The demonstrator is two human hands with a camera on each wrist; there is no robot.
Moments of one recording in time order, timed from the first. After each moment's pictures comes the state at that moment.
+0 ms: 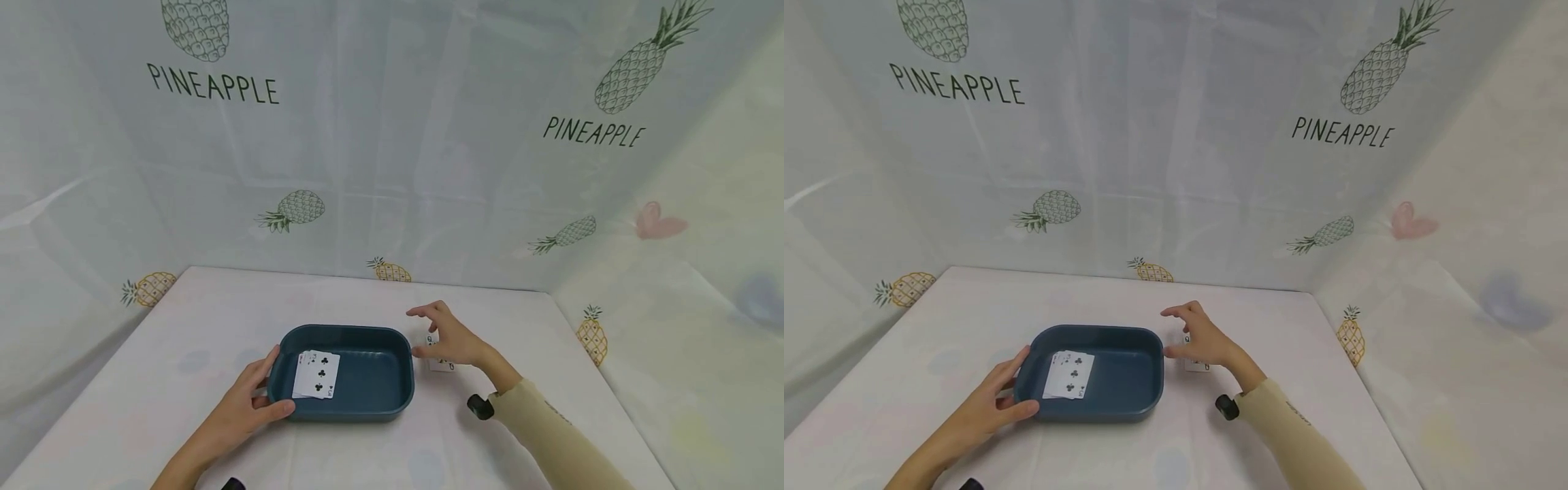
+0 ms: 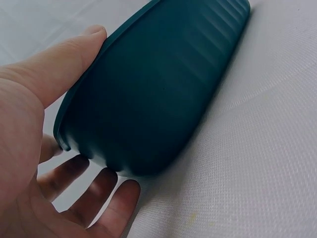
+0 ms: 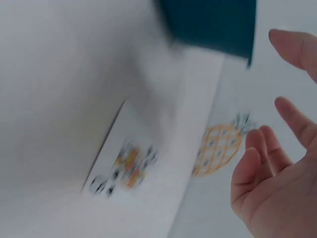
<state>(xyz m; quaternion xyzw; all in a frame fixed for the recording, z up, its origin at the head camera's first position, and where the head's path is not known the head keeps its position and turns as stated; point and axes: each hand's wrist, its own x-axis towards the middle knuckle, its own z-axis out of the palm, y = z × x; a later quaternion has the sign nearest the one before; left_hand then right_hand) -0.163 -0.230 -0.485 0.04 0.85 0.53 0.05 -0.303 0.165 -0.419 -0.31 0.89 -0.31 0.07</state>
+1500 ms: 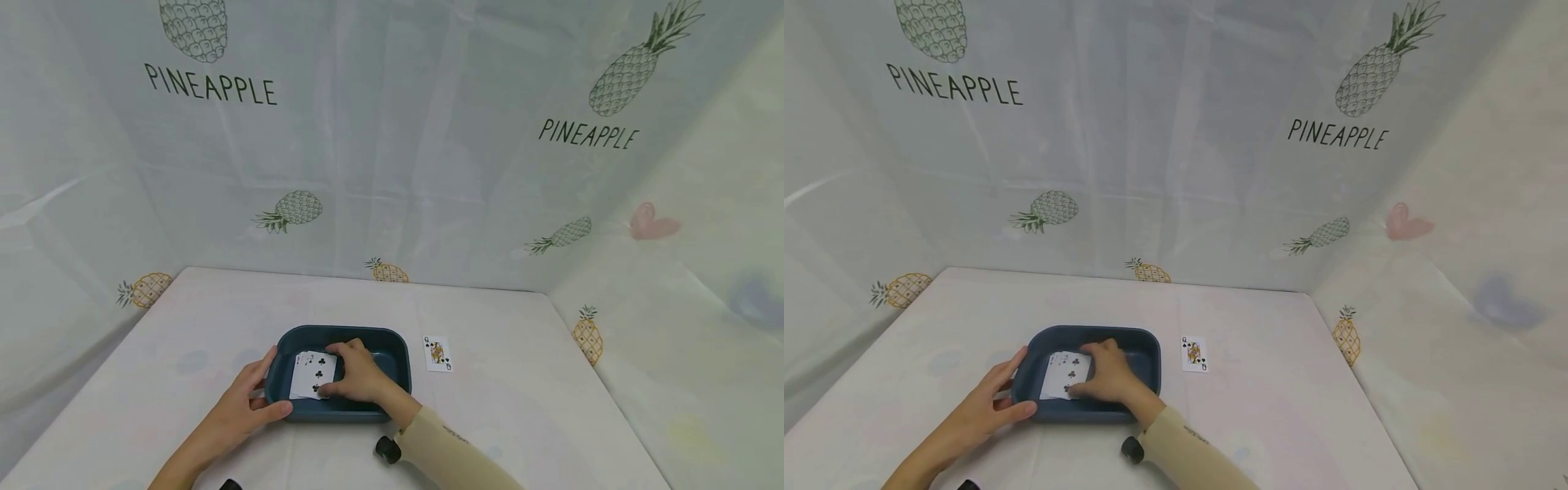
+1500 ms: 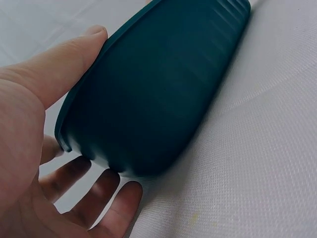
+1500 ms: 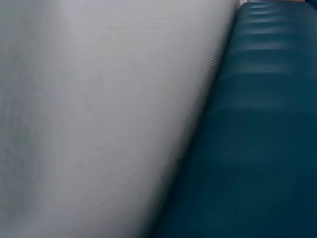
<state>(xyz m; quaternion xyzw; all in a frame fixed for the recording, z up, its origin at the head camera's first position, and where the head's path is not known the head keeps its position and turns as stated) -0.164 -0.231 -0.485 0.04 0.86 0.51 0.05 -0.256 0.009 -0.478 -0.26 0.90 -0.33 0.09</state>
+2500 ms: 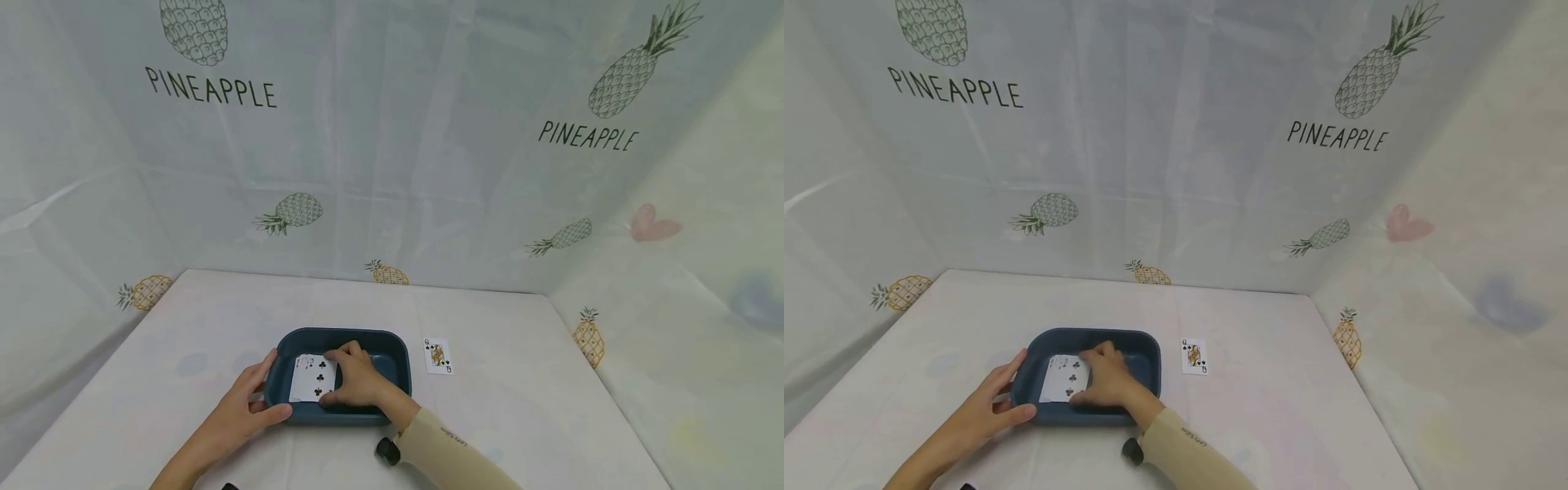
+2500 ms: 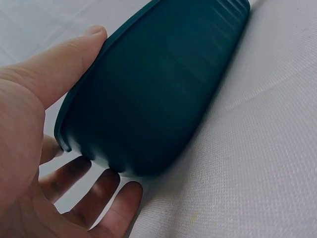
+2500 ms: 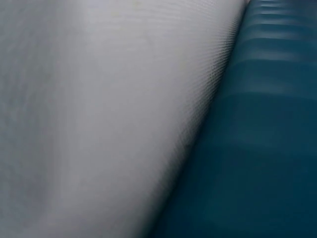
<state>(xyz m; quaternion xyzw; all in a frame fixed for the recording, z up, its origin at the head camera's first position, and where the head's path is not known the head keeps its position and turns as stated) -0.163 -0.231 -0.485 0.04 0.85 0.52 0.05 -0.253 0.007 -0.477 -0.29 0.91 -0.28 0.09</state>
